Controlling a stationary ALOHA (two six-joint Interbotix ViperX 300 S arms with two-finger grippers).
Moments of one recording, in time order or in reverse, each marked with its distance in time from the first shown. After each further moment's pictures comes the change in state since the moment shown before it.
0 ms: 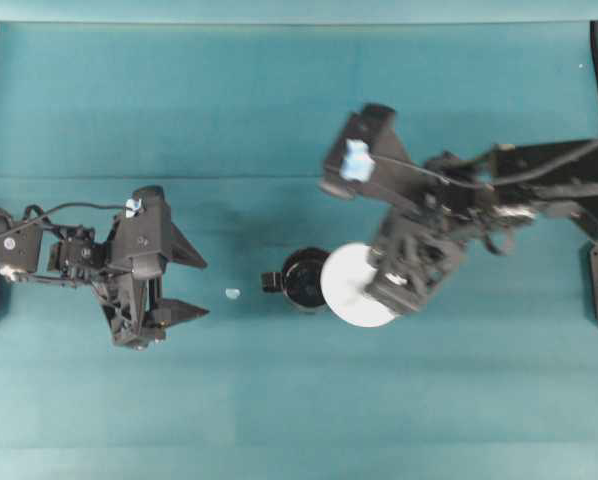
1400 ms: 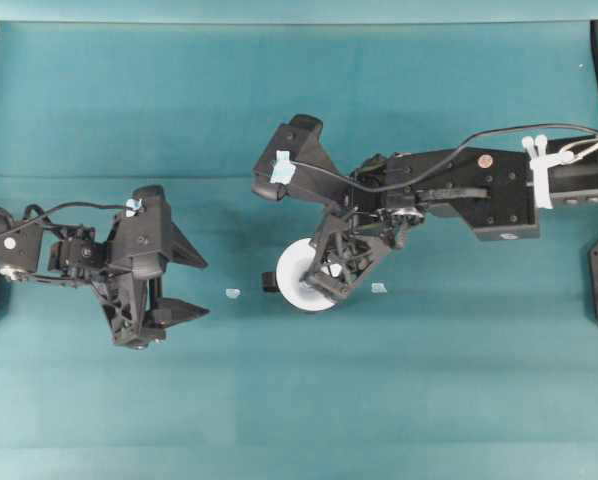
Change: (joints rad) left arm 0.000 0.000 0.000 -0.002 -0.002 0.002; right arm -0.038 0.218 -0.029 0.012 -0.118 -0.031
